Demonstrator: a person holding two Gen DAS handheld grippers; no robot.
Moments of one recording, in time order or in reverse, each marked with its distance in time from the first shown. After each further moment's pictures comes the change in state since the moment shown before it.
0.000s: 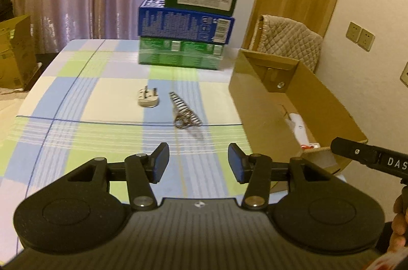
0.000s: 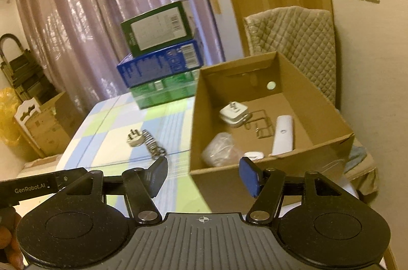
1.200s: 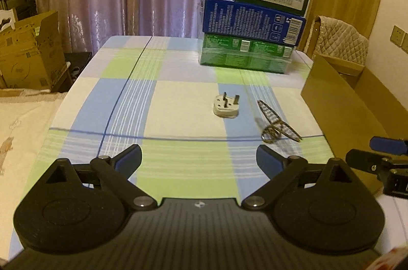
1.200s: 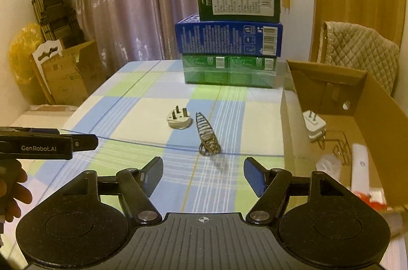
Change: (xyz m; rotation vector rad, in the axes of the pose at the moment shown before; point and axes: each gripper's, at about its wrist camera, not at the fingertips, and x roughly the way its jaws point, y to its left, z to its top) left arm 0.069 0.129 0.019 0.004 -0.008 0.125; right arm 0.128 0.106 -0.014 -0.291 0.067 0.053
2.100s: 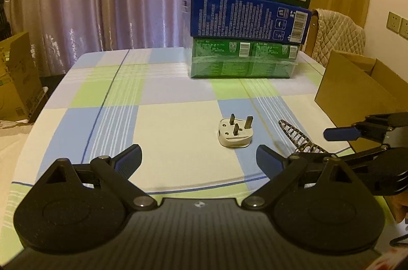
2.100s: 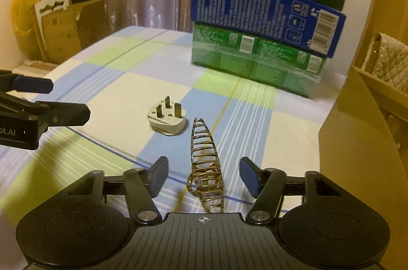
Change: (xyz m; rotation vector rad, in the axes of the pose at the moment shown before) left arm 0.105 0.011 0.028 0.101 -0.043 -0.071; right arm 0.158 -0.007 0.020 -0.203 0.105 0.030
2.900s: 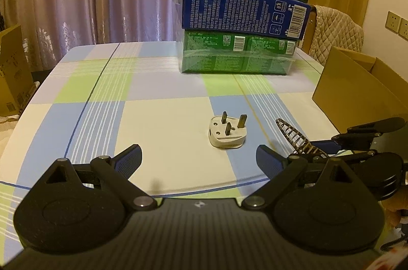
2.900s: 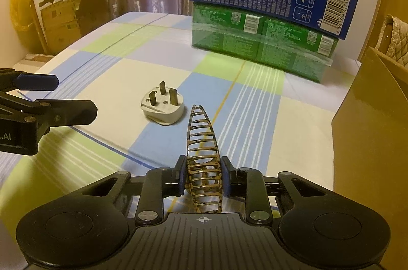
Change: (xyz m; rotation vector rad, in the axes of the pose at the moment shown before) left arm 0.019 -0.005 -0.002 -0.013 0.016 -0.032; right arm 0.020 -0.009 0.000 0.037 0.056 0.028
